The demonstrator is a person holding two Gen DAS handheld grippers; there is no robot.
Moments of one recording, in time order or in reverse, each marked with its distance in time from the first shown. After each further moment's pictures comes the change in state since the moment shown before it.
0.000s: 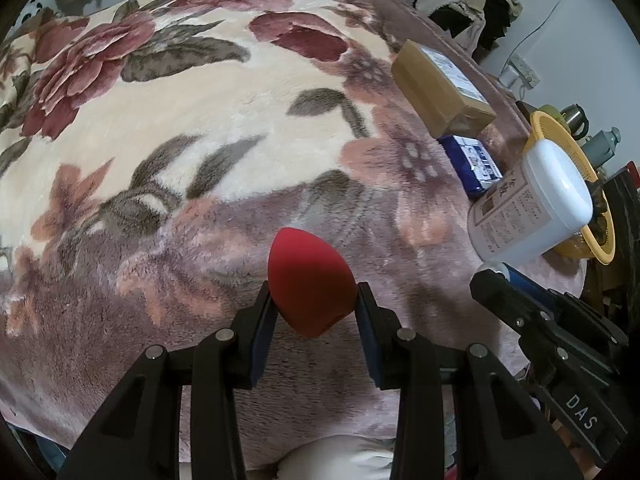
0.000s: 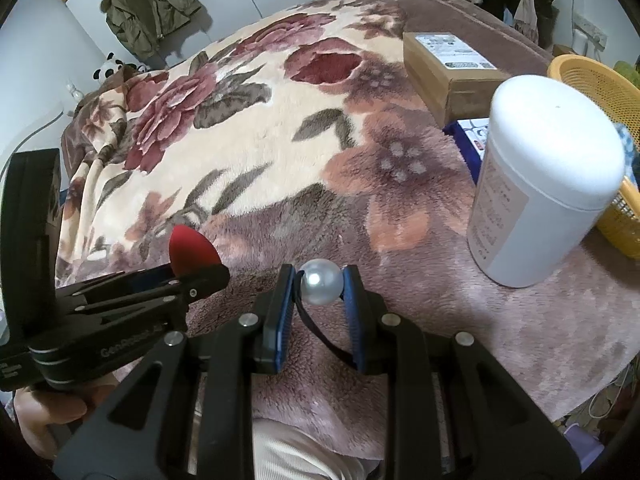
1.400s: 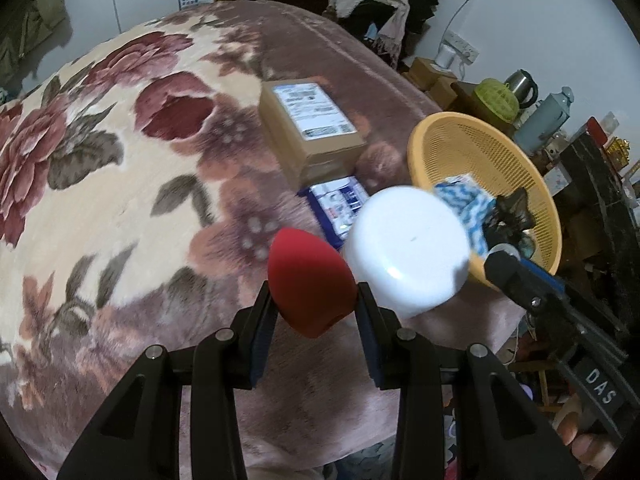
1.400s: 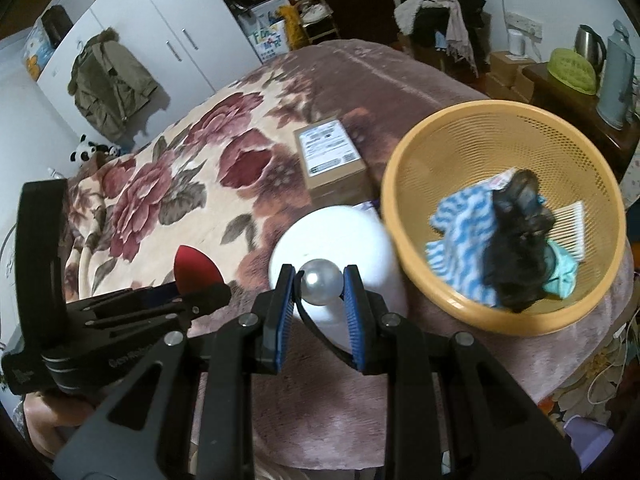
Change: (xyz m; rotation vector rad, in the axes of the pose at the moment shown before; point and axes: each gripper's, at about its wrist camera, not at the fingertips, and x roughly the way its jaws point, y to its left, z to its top) left arm -0.022 -0.172 0.073 0.205 -0.025 -0.077; right arm -0.099 -0.122 0.055 0.162 -0.175 -0.051
